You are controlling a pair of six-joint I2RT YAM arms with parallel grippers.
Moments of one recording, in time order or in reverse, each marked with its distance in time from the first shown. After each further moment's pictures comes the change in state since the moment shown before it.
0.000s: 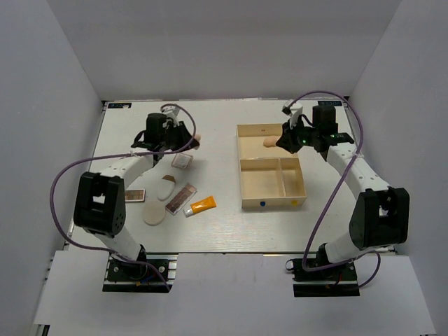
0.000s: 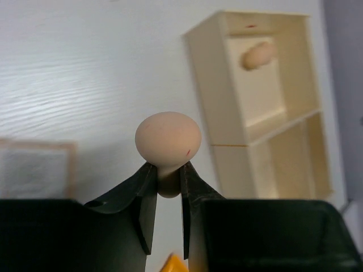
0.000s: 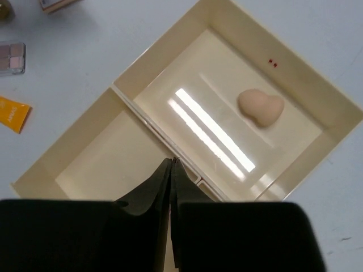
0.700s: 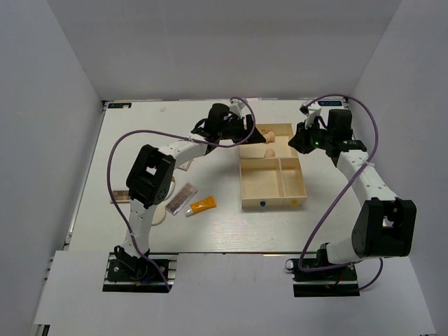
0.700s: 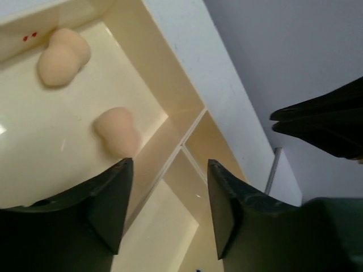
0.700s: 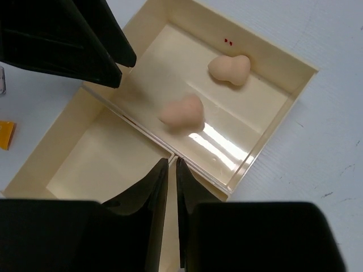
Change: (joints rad) left arm -0.354 0.523 0.540 0.216 0.240 -0.184; right arm -0.106 -0.080 -0.088 0.049 0.016 0.087
